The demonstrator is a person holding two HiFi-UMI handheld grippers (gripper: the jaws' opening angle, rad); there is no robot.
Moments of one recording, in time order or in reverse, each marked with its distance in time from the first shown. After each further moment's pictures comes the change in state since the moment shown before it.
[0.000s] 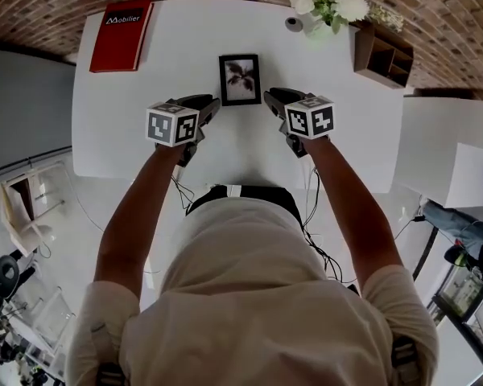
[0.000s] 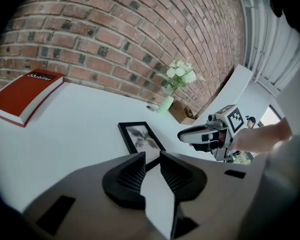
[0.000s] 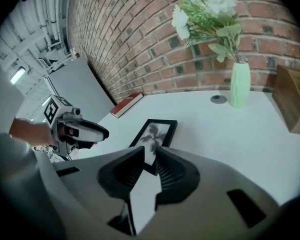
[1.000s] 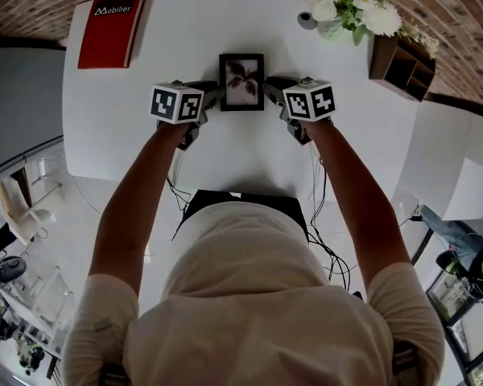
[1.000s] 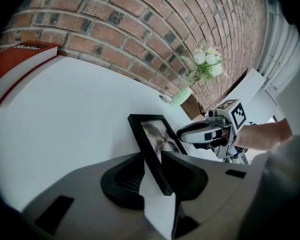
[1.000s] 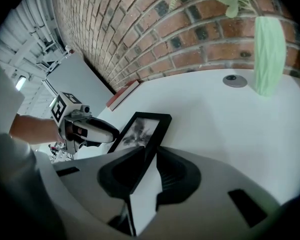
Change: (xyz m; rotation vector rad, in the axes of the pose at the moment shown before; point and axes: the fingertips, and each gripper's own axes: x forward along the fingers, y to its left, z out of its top) left arm 0.072 0.052 0.003 -0.104 0.118 -0.022; right arm 0.069 -0.041 0.002 0.035 0.157 0.116
